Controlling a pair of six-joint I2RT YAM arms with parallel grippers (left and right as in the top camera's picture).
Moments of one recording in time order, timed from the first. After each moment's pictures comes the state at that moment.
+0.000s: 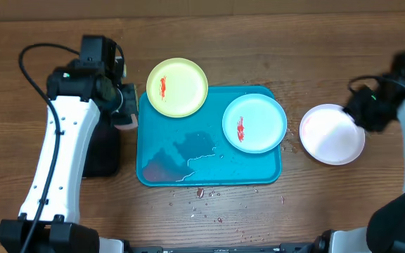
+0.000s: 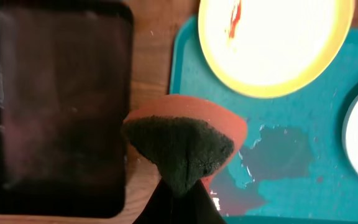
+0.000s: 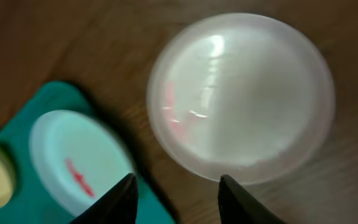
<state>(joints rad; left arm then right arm) -0.07 1.59 1.57 -1.22 0.00 -0.20 -0.23 1.62 1.45 -1.14 -0.21 0.39</state>
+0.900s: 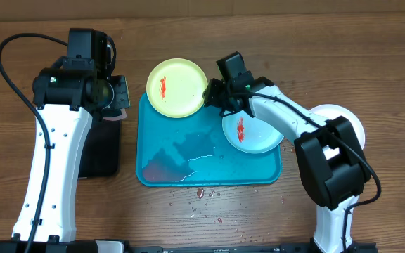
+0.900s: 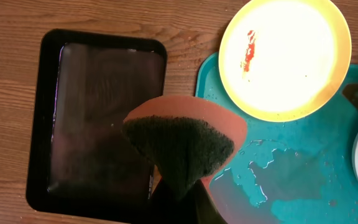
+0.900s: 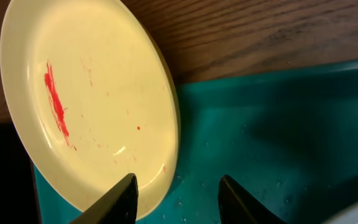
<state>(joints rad) -0.07 1.54 1.62 -1.22 -0.10 -0.21 0.49 2.08 1.46 -0.38 -0.20 0.74</state>
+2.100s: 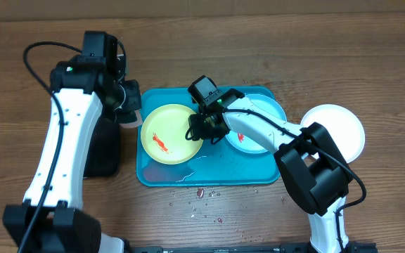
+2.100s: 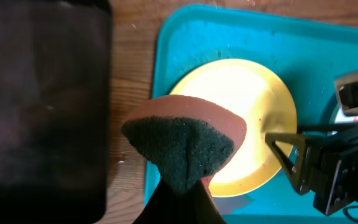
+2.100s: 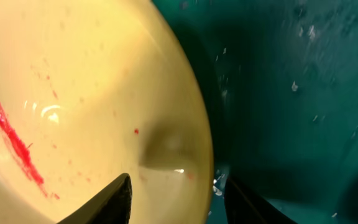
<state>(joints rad) -0.07 1.66 1.57 -1.21 0.07 -0.23 0.66 2.11 1.50 -0.68 -0.18 0.44</state>
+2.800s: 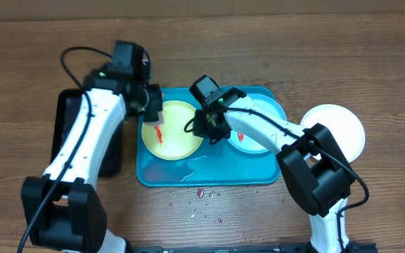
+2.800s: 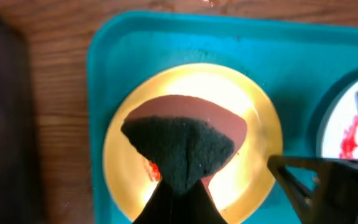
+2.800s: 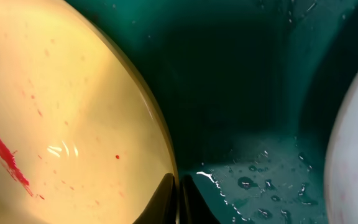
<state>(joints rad) -0.17 1.72 1.38 -0.90 0.12 -0.26 0.66 2.10 1.50 -0.75 -0.14 0.80</state>
